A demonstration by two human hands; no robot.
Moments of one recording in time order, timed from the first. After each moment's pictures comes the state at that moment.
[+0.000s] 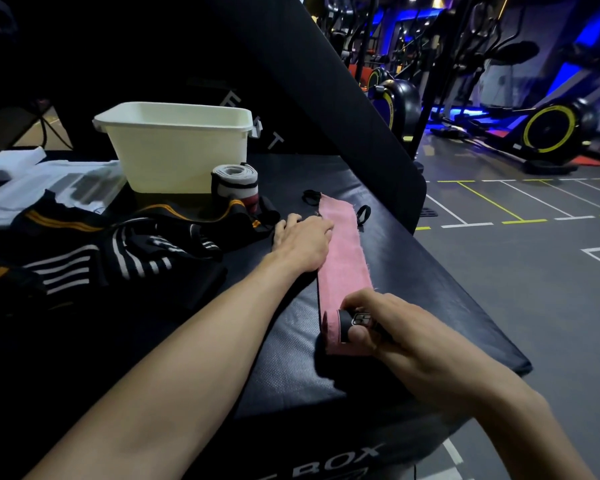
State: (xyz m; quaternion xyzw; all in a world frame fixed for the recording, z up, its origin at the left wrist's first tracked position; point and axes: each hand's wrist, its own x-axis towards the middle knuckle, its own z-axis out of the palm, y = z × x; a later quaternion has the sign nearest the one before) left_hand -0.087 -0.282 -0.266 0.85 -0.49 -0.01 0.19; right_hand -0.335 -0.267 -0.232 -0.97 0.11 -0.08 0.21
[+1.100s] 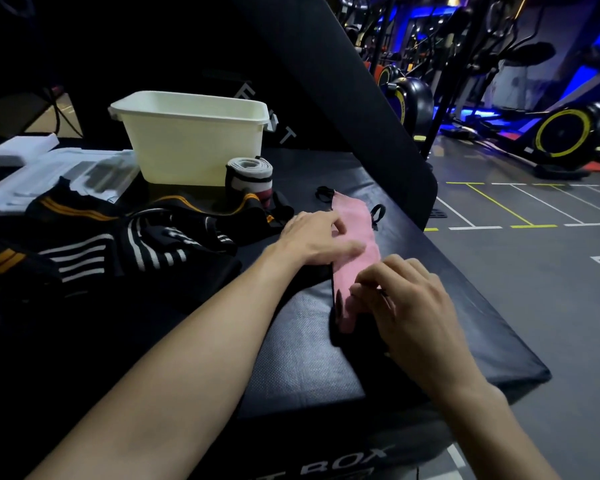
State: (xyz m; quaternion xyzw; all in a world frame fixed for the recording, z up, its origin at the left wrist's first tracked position) left_hand -0.081 -0.257 -0.248 0.82 -0.50 -0.08 0.27; right_hand -0.294 -0.264 -0.253 -0.92 0.19 -0.33 0.04
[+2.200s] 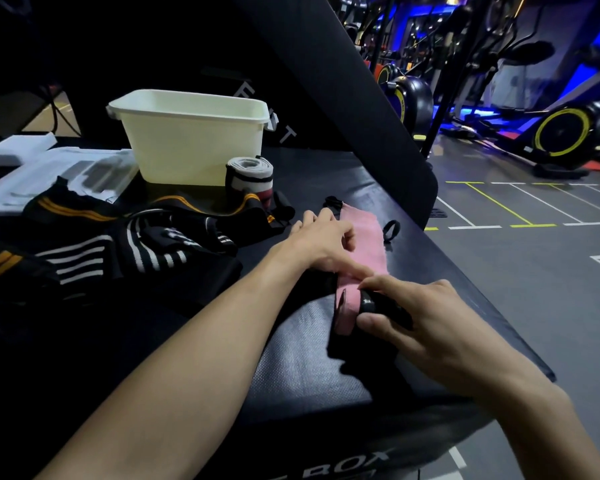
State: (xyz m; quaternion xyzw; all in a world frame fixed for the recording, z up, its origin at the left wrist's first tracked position) left_hand -0.090 -0.258 -0.246 0.81 -0.54 -0.10 0.20; right_hand -0.314 -0.275 -0.230 -0.97 0.14 -0.16 0.12
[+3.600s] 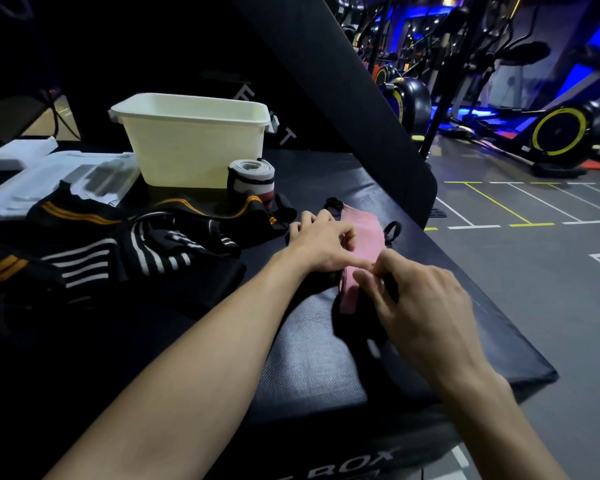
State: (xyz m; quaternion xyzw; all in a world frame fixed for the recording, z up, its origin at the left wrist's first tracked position) left_hand -0.090 -0.259 -0.254 0.81 -0.51 -0.07 0.26; right_hand -0.284 -0.252 -0.237 -0.89 0.29 -0.34 -0.04
